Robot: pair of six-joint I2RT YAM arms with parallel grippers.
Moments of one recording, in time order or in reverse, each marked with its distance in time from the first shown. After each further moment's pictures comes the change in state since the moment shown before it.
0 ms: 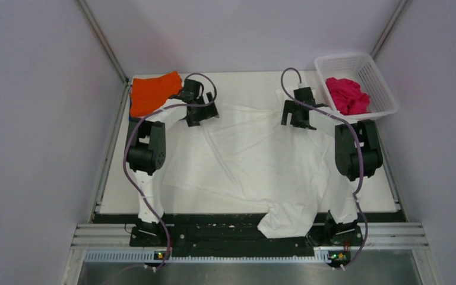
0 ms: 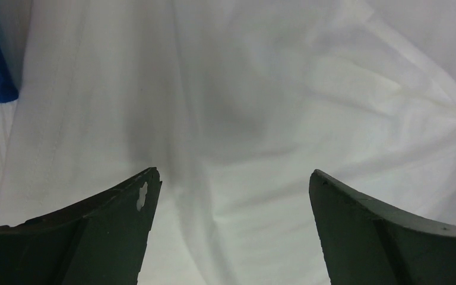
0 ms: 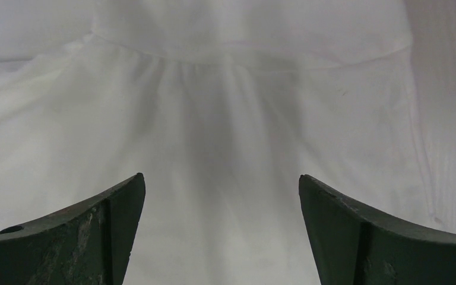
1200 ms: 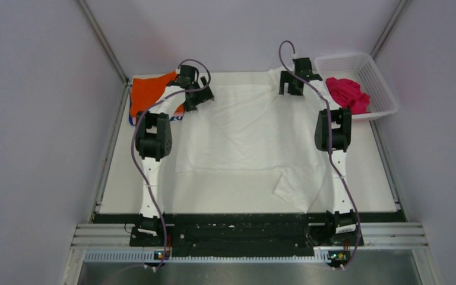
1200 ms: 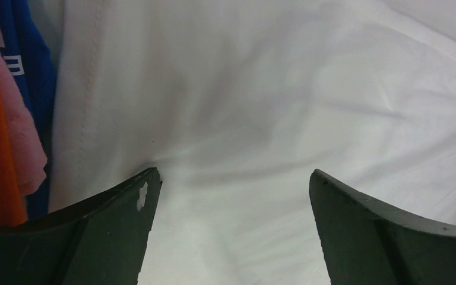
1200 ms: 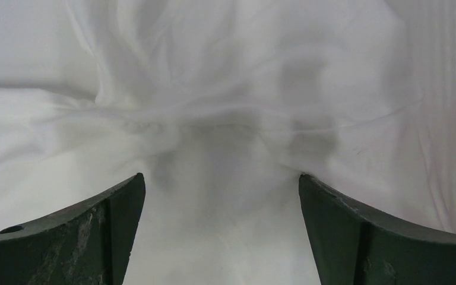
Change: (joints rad) left arm 0.077 0.308 0.495 -0.116 -0.018 -0.032; right arm -0.084 0.682 1.043 -0.256 -0.148 -0.194
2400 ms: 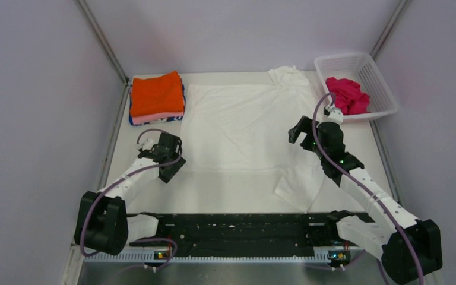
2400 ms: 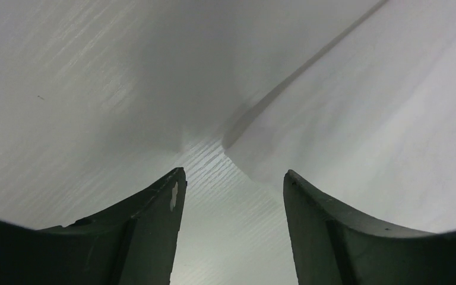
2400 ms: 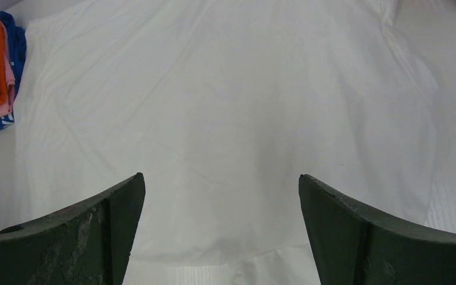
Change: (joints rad) left arm -0.074 -1.170 -1.396 -0.039 -0.384 -0.481; right arm 0.201 -1.606 -1.682 0.435 0.139 0.384
